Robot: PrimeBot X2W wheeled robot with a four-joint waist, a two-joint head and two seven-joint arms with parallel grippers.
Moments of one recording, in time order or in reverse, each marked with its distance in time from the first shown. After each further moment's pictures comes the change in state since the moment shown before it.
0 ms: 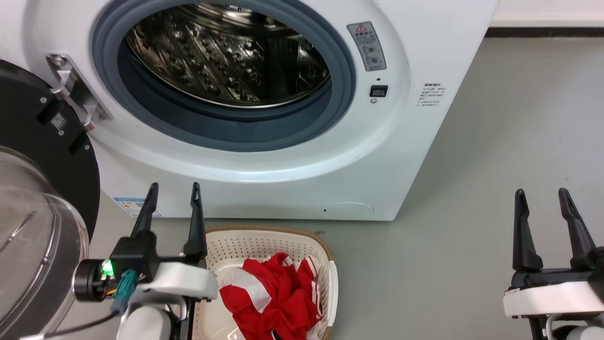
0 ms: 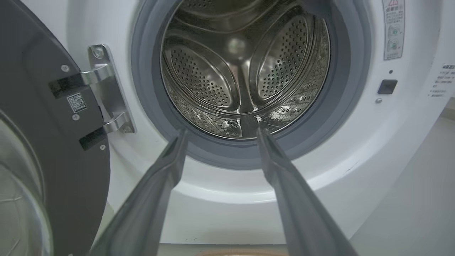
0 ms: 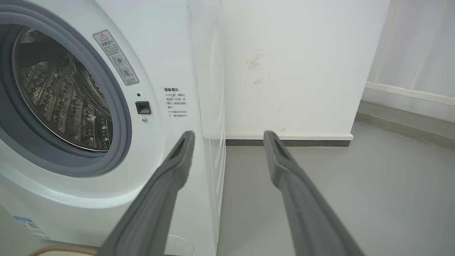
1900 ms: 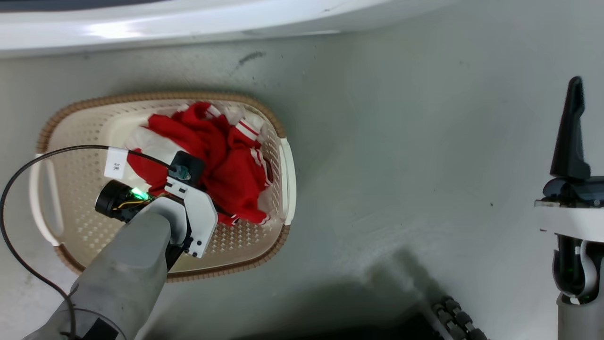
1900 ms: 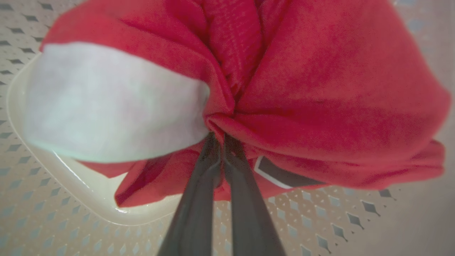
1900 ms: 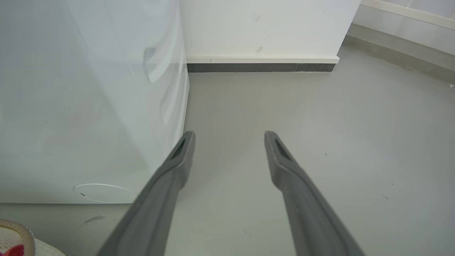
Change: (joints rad) left arm -0.716 0.104 -0.757 1.031 -0.403 -0.252 0.194; right arm -0.267 -0.001 -0.027 -0.089 0.061 0.000 0.000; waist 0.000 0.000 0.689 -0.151
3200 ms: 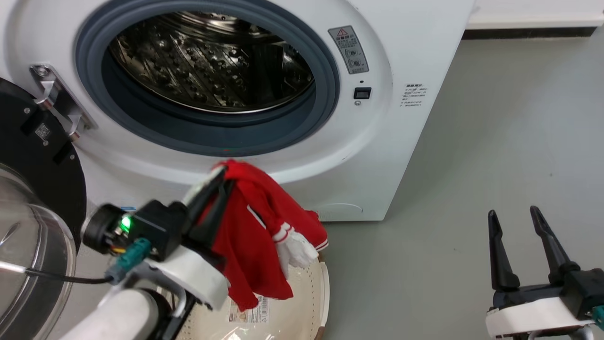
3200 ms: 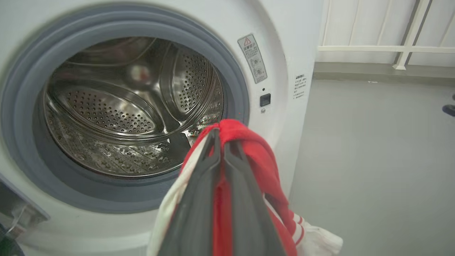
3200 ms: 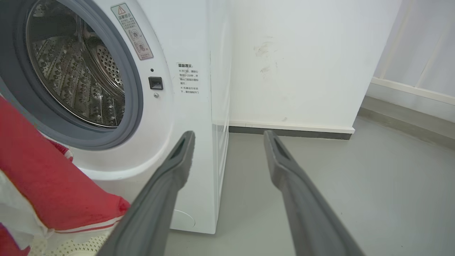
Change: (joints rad) left arm 0.489 0.398 0.232 -1.379 0.010 0.367 0.009; right arm 0.328 0.001 0.092 0.090 -0.114 0.000 0.000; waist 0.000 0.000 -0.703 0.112
